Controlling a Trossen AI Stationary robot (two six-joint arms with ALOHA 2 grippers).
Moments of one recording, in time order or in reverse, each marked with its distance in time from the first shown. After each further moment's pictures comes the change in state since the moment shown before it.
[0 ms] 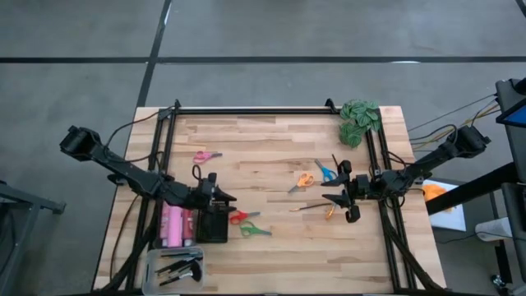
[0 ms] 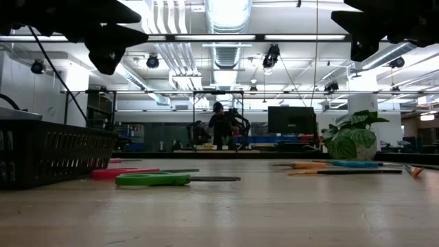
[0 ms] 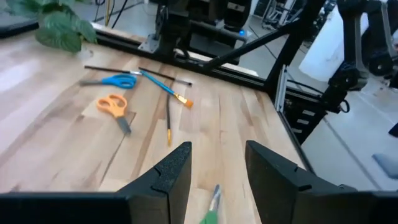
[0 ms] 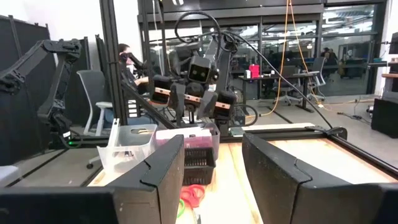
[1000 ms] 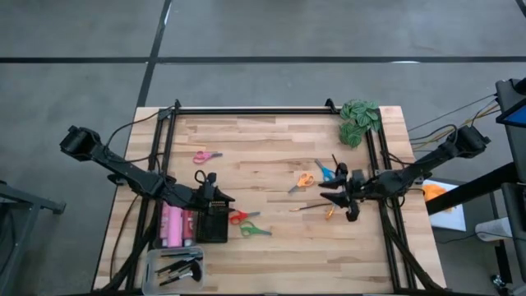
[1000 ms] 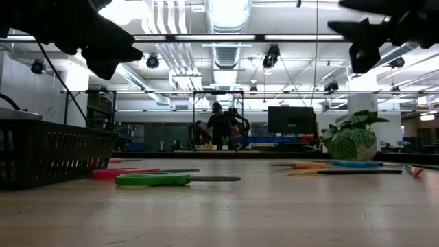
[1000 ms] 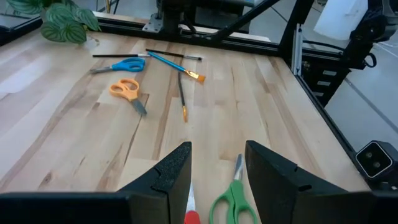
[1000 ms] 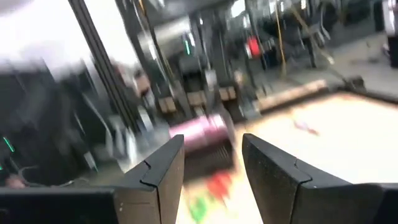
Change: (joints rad) left arm 0.000 0.000 0.003 -0.119 0.001 0.098; right arm -0.002 0.015 0.023 -0.057 0.036 0.308
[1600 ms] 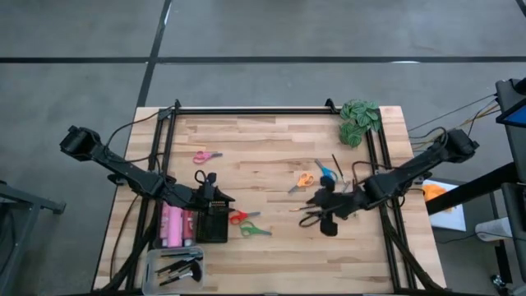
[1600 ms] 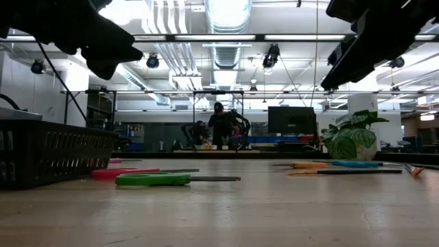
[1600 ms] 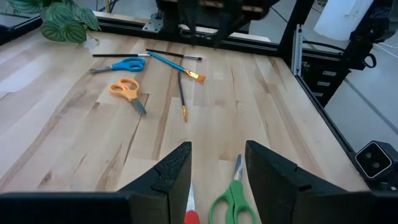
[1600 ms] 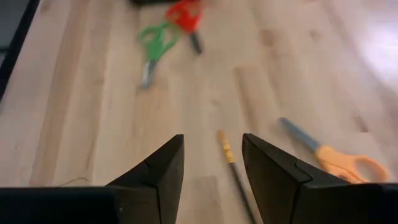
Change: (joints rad) left arm 0.000 0.000 0.000 0.000 0.000 -0.004; right arm 0.000 0.363 0.546 -1.087 -0.114 0.139
